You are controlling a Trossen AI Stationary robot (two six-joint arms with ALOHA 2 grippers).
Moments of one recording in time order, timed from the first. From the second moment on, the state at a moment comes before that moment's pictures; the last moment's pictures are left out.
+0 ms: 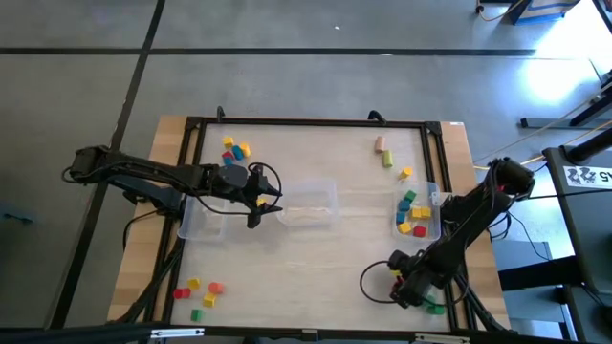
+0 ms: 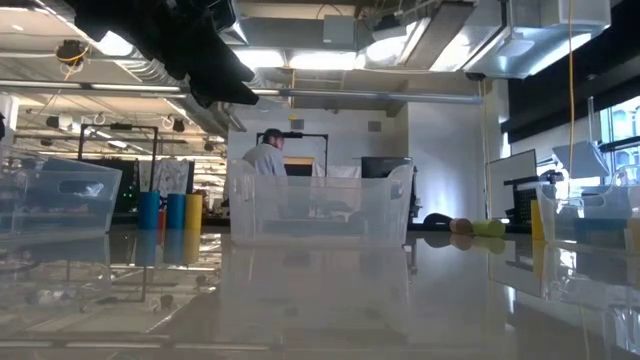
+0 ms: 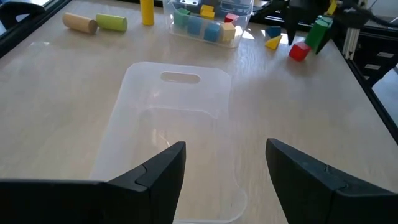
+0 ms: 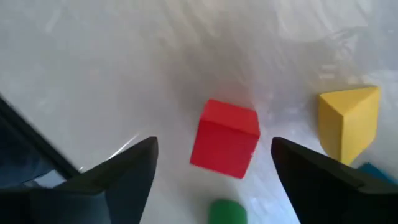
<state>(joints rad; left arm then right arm) -0.03 1.13 0.64 -0.02 -0.04 -0.15 0.90 1.52 0.84 -0.64 -0.08 1.60</state>
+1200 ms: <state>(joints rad) -0.03 1.13 0.64 -0.02 -0.04 -0.16 0.90 1.60 0.91 -0.71 -0.05 1.51</state>
